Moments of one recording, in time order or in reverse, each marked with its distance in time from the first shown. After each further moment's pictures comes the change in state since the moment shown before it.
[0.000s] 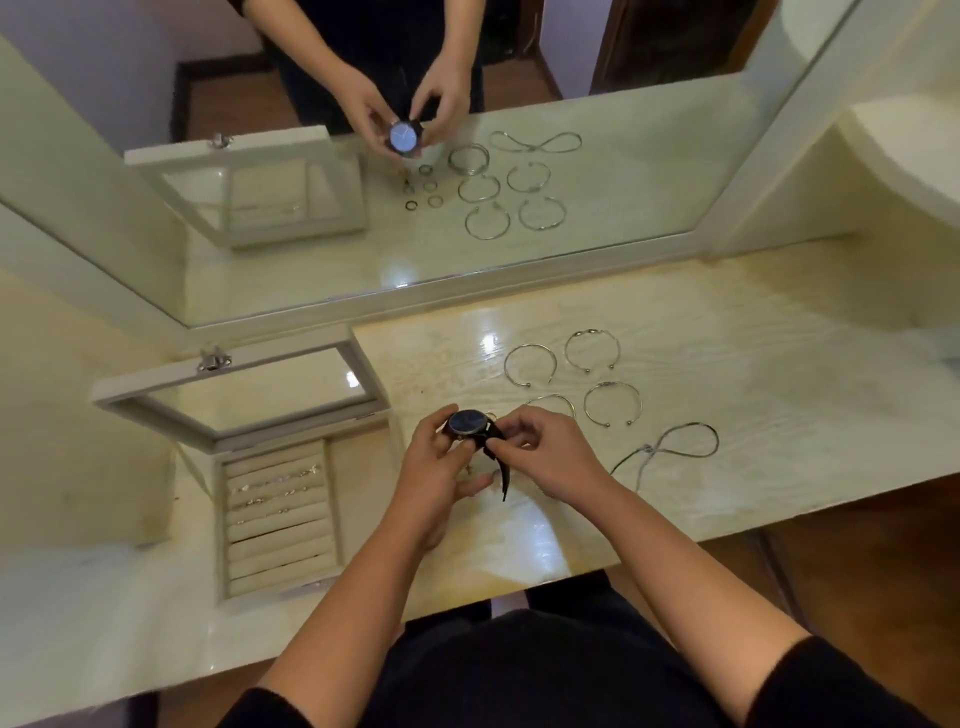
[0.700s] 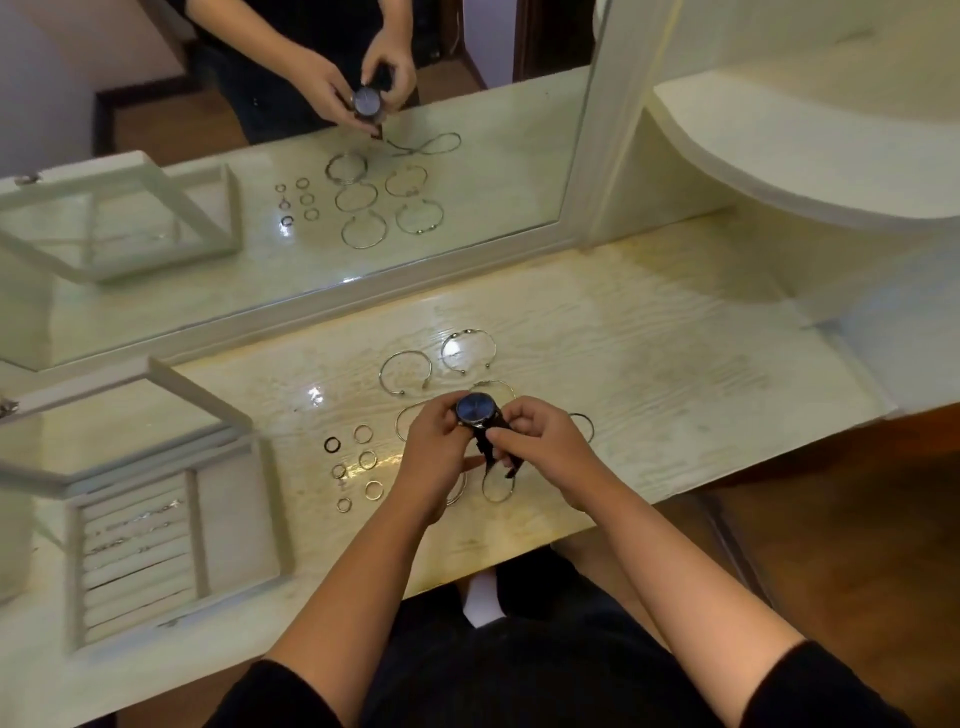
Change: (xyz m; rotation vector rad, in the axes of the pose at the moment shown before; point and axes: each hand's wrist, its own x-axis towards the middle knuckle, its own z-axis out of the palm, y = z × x) left_hand 0.005 -0.017 0.153 0.263 -0.057 0.057; right_hand -0.034 0.052 -0.130 0.376 -0.009 0.039
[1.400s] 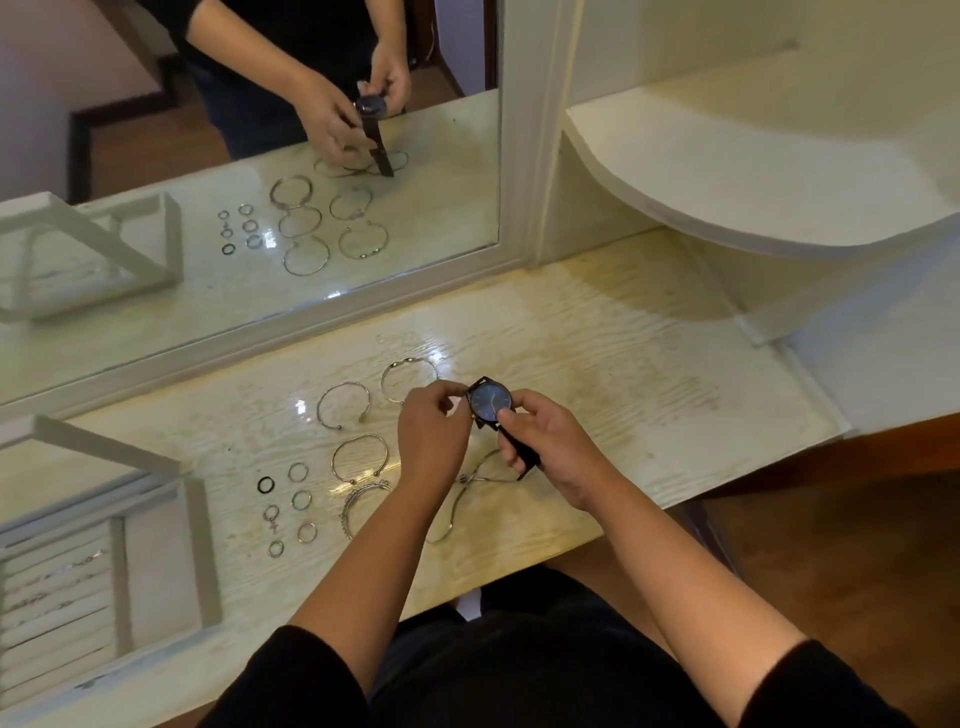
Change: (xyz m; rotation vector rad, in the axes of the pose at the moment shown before) left_hand 0.048 0.010 0.081 0.495 0.243 0.218; right_hand 0.013 -0.005 -0.083 0.176 -0.054 0.001
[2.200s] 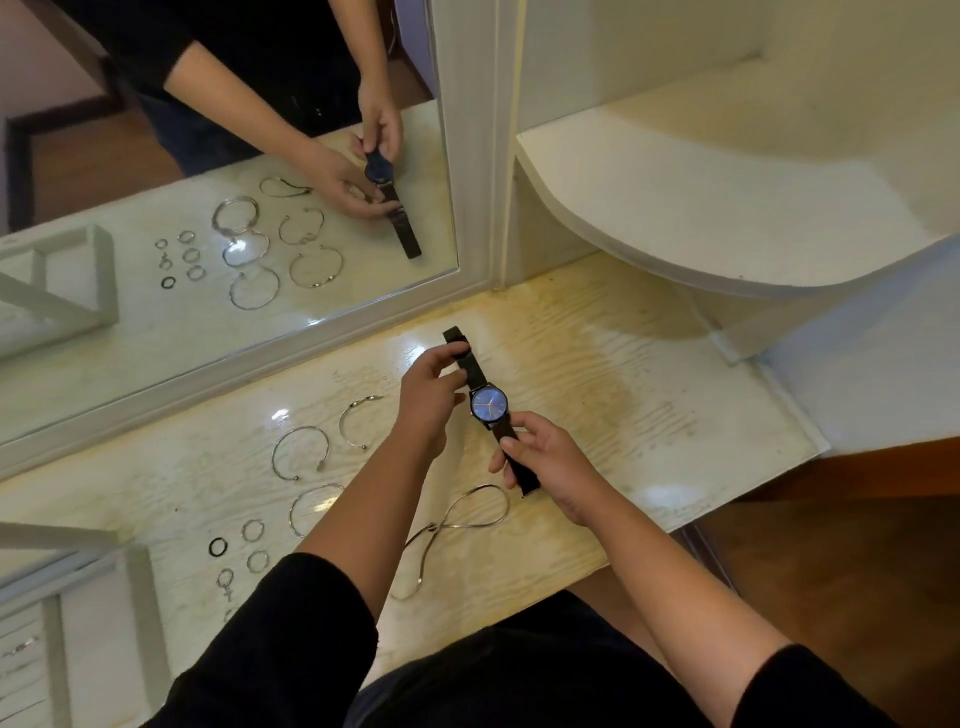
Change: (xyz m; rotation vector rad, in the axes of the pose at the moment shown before) left_hand 0.076 0.034 0.045 -0.479 -0.224 -0.180; right_hand 0.027 0.004 -0.045 -0.070 0.113 0.110
